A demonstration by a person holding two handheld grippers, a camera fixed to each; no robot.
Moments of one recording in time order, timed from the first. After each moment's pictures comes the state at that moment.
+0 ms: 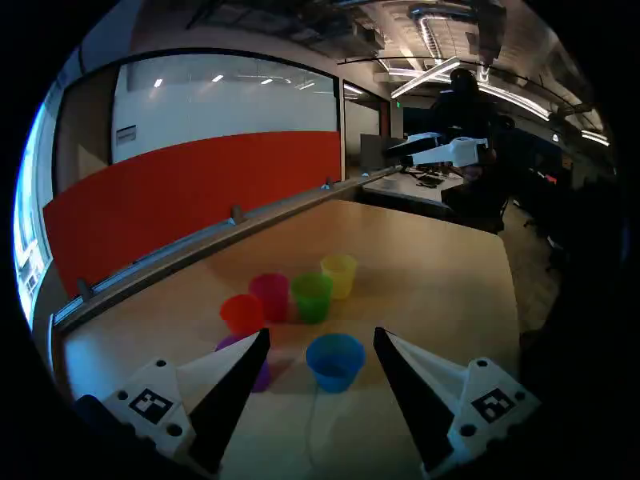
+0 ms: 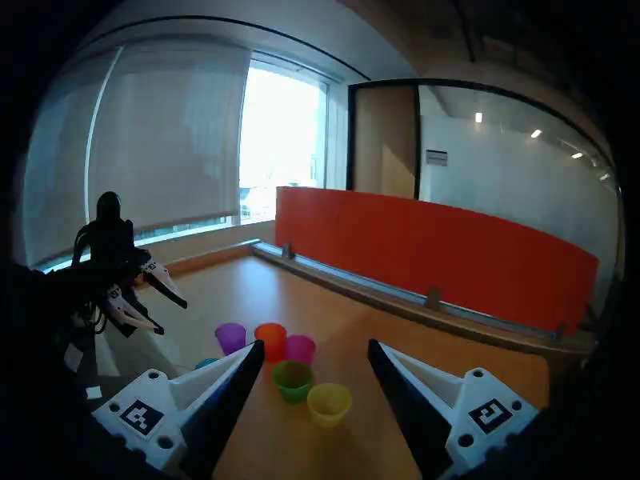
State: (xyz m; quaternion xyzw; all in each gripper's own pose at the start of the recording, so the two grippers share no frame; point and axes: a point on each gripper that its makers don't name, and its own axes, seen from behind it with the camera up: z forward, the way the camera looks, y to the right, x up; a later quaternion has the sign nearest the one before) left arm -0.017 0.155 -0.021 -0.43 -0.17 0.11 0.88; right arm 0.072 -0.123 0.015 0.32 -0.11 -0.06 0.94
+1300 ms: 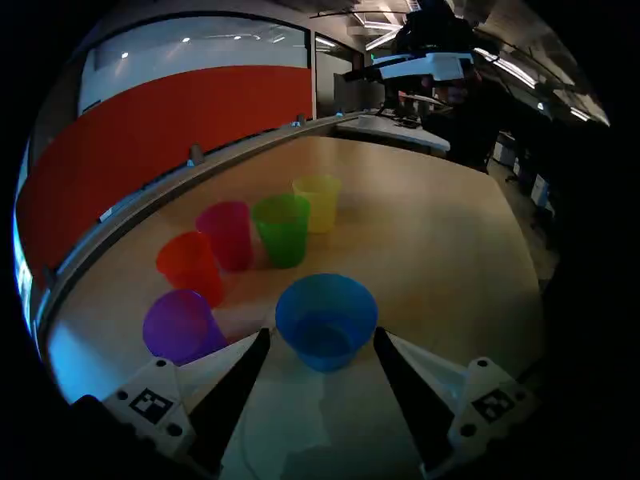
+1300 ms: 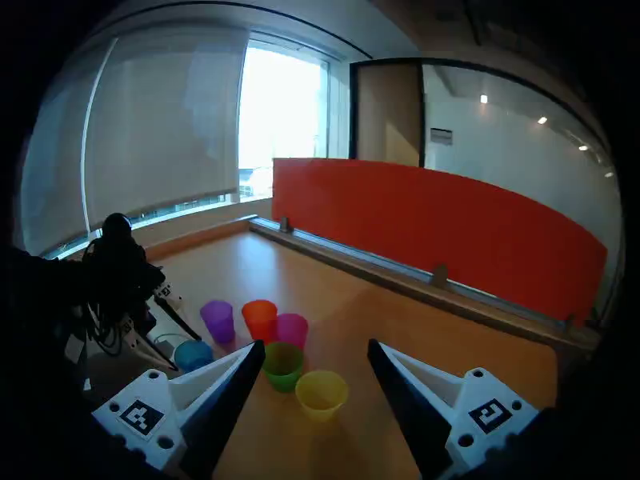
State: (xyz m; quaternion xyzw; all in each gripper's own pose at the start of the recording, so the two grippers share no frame) left arm -0.139 0.194 -0.006 -0.47 -0.25 0.18 0.83; right arm 0.023 -0.122 0.053 0.32 -0.16 -0.07 0.93
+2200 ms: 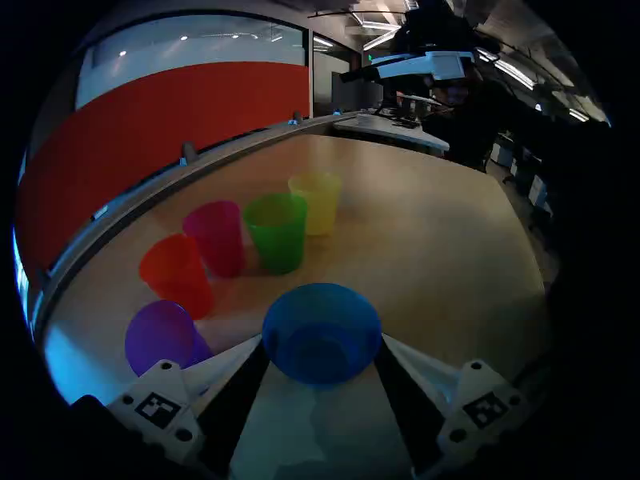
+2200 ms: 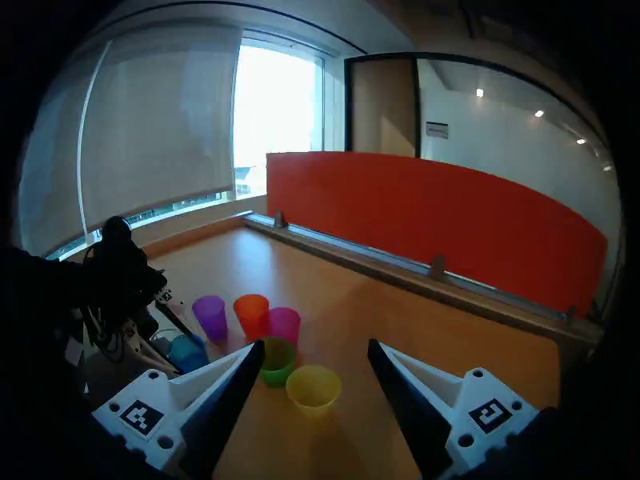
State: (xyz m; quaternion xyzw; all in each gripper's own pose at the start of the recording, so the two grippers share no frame) left arm -0.151 0.215 0.006 -0.48 -0.25 0.17 0.82; right arm 0.010 -0.113 0.063 0.32 -0.16 -0.07 0.93
